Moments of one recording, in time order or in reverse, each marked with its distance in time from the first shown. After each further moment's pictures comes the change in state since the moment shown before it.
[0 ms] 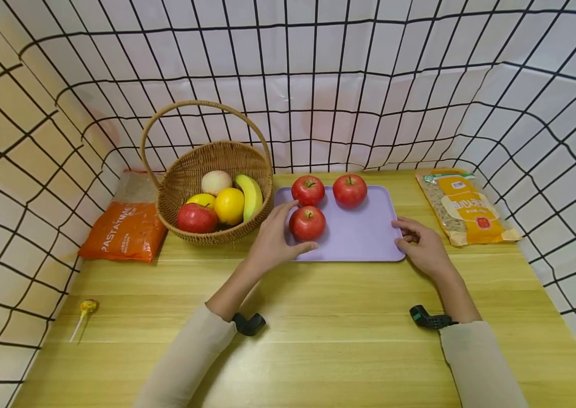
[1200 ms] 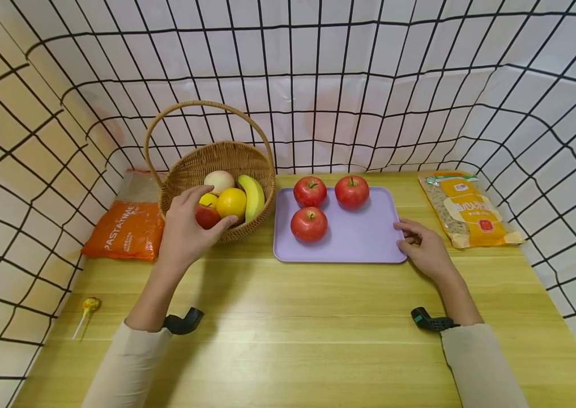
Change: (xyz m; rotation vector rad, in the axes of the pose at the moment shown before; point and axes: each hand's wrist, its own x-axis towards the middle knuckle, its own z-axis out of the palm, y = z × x) left_hand -0.047 -0.032 -0.137 0.231 0.344 -0.063; right_hand -0.001 -0.002 0.000 0.002 -0.010 0.015
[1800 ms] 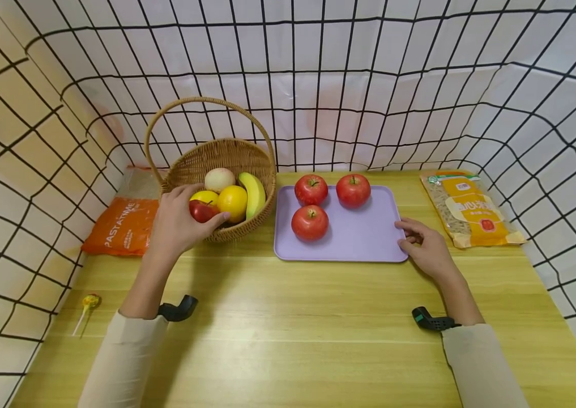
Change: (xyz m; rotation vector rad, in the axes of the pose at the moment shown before) left_hand 0.011 -0.010 -0.016 0.158 -0.162 -0.134; right_hand -0.001 -0.001 0.000 -0.010 0.010 -0.021
